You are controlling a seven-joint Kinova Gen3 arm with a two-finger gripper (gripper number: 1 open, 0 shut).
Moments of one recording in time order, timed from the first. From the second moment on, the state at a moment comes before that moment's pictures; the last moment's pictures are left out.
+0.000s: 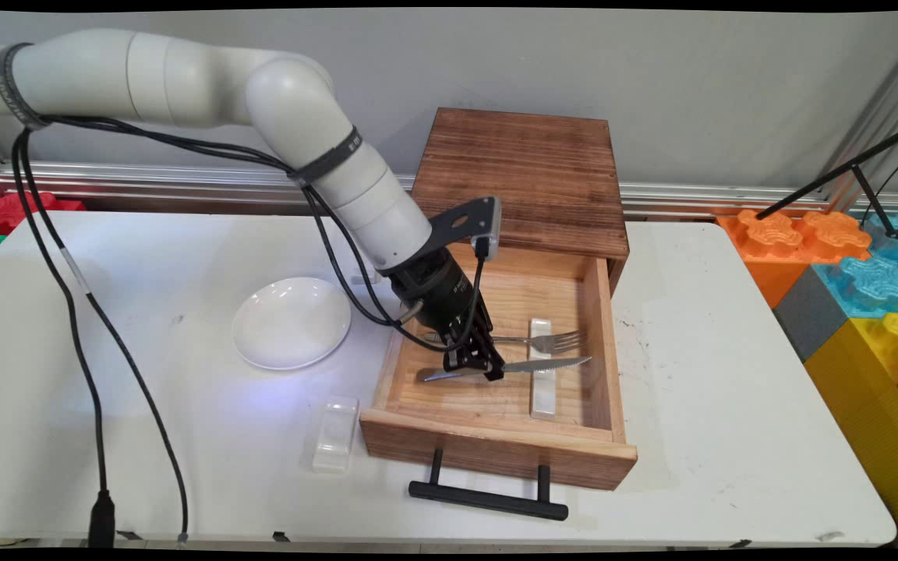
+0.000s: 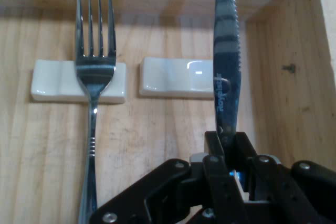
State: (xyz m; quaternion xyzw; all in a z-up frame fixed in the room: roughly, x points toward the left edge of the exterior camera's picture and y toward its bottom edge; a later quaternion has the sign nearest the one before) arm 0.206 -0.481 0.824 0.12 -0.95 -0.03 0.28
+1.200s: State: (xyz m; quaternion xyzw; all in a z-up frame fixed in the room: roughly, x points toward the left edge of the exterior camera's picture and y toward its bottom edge) arm 0.199 -0.490 0.775 0.08 -0.96 -0.02 0.28
